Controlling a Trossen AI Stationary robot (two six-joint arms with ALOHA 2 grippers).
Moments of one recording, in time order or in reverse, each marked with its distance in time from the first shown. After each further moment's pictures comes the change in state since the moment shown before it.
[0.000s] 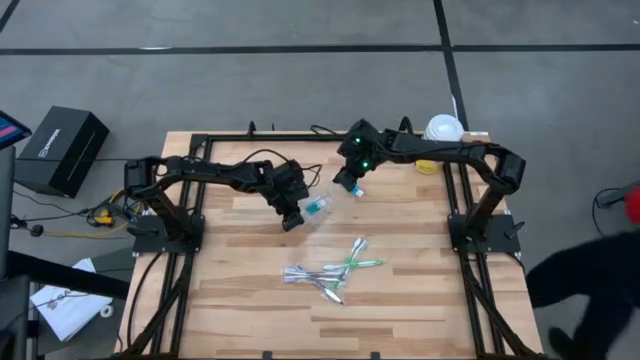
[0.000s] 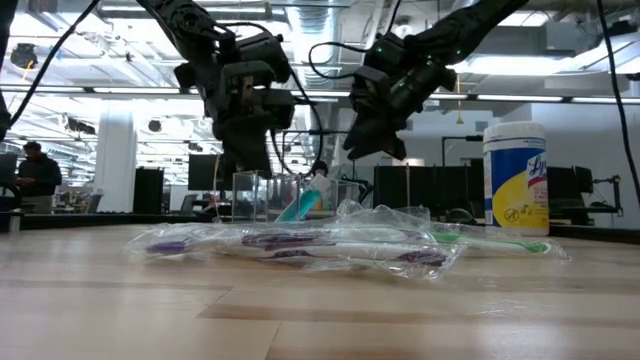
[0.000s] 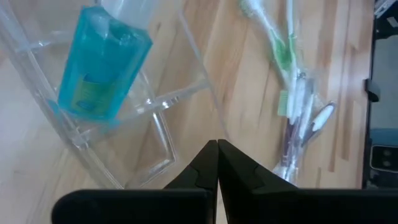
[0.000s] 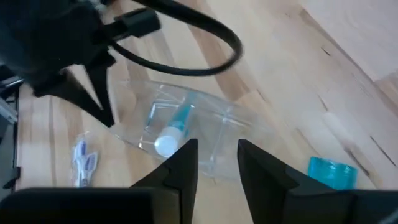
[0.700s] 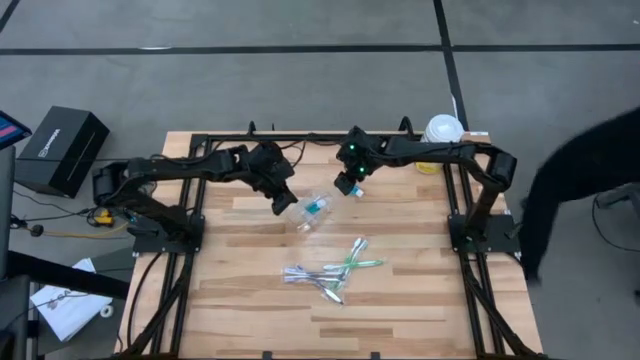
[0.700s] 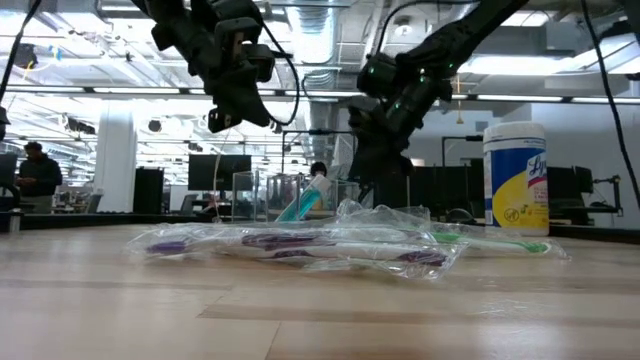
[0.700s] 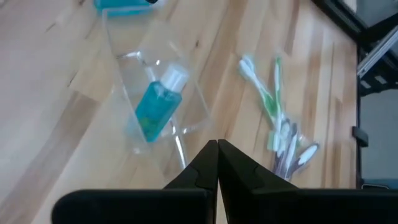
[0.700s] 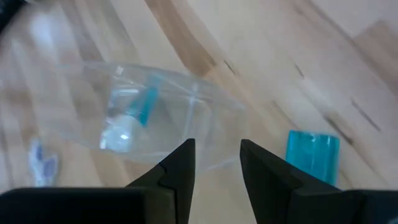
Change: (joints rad) left arm 0.072 -0.254 0.003 -0.073 -0.115 -0.038; right arm -0.001 0.075 0.000 -0.049 0.103 0.054
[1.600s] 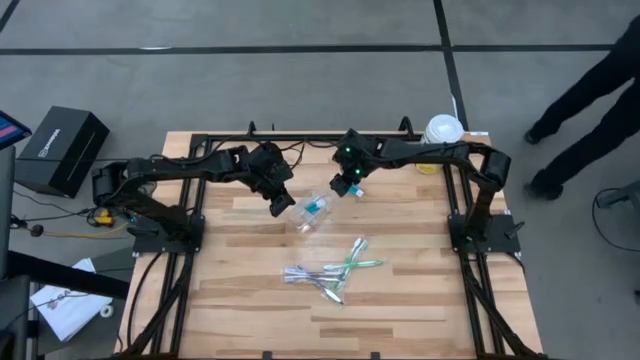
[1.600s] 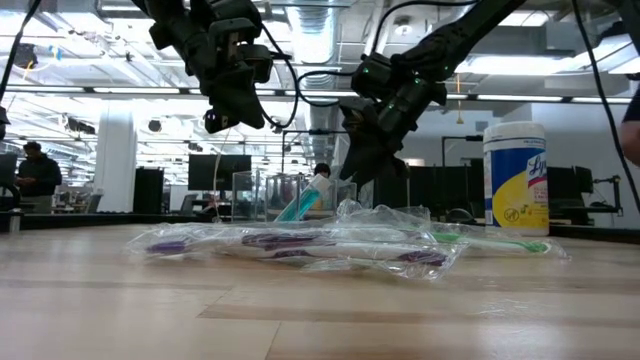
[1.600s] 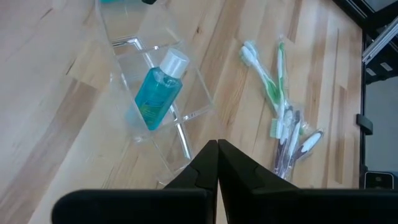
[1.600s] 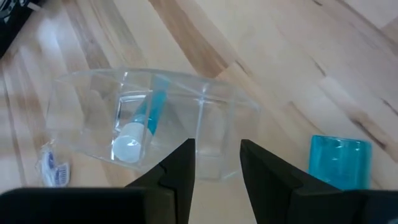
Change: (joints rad) left arm -0.004 -0.001 0.000 -0.035 0.006 0.028; right arm 0.018 0.032 0.018 0.036 -0.019 0.065
